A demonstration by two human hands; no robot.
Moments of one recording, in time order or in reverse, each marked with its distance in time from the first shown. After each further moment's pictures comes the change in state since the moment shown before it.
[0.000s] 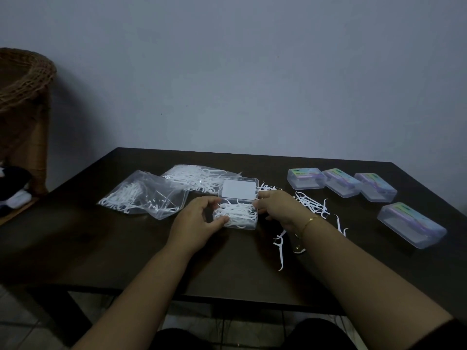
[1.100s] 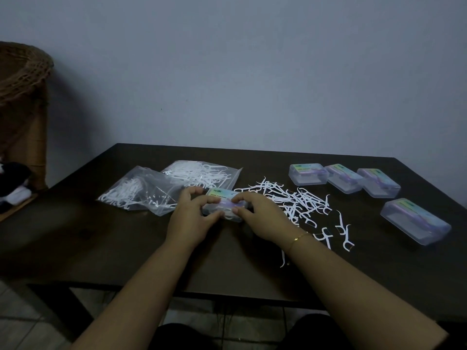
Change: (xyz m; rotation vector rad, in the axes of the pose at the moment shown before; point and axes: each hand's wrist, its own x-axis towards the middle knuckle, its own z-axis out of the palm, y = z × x) left_hand 0.002 -0.002 -0.001 0.024 0.009 -0.138; right_hand -0.009 0.012 0.031 -0.463 0.095 -0.369
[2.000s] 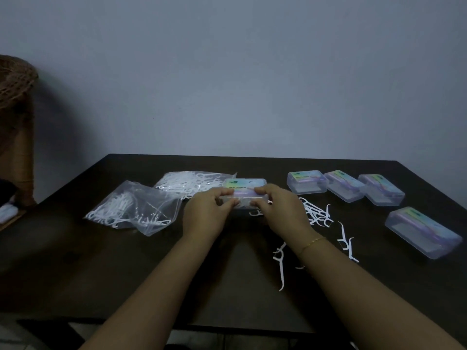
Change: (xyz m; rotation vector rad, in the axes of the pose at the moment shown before) left_hand 0.033 0.053 0.018 0.005 0.026 0.010; right_hand 0.014 0.015 -0.036 -0.063 0.270 0.088
